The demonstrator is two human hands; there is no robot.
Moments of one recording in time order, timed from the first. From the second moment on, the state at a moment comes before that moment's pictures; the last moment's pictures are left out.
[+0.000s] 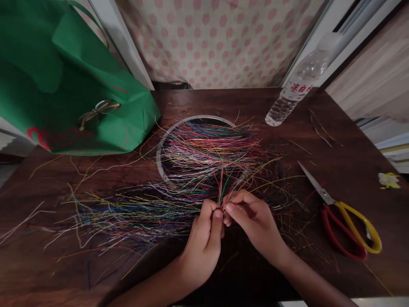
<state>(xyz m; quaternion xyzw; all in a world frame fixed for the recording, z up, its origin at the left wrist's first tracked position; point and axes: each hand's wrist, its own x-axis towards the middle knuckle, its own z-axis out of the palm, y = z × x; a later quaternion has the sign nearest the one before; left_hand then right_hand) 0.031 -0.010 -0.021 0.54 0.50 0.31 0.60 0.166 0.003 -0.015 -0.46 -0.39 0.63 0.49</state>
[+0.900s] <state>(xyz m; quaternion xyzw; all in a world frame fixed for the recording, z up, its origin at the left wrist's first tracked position) 0.034 -0.007 -0.019 0.49 0.50 0.33 0.63 0.165 0.005 -0.019 -0.44 -0.40 0.64 0.48</state>
